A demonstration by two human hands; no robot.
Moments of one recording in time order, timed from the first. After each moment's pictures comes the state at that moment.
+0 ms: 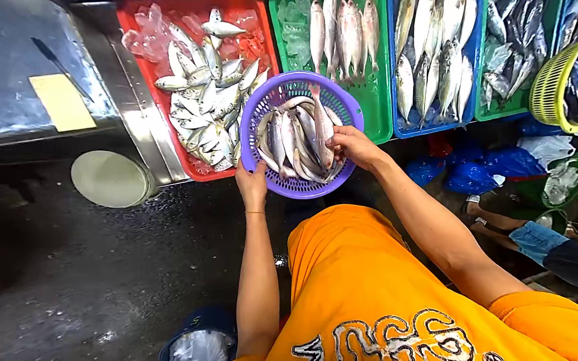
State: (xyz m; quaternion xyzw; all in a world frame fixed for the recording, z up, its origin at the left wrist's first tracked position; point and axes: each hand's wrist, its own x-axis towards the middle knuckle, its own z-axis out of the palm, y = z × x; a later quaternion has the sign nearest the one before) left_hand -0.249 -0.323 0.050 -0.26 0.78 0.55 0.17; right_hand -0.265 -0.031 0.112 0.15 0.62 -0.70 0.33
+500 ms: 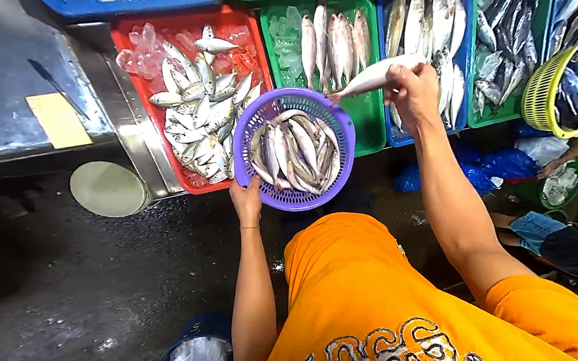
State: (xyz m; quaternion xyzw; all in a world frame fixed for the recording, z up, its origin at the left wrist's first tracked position) left_hand -0.245 -0.317 0.056 -0.27 0.77 0.56 0.16; right_hand -0.336 0.095 0.151 0.18 0.68 -0.71 -0.02
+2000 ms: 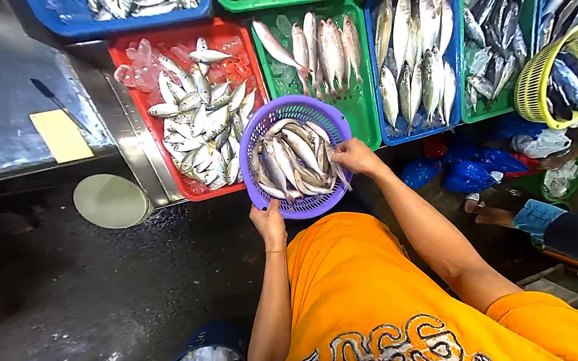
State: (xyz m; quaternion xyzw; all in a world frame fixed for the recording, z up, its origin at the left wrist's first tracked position) left_hand -0.186 -0.269 0.098 -0.35 0.69 0.62 0.11; right_hand -0.261 0.013 0.098 0.19 0.83 -0.39 0.35
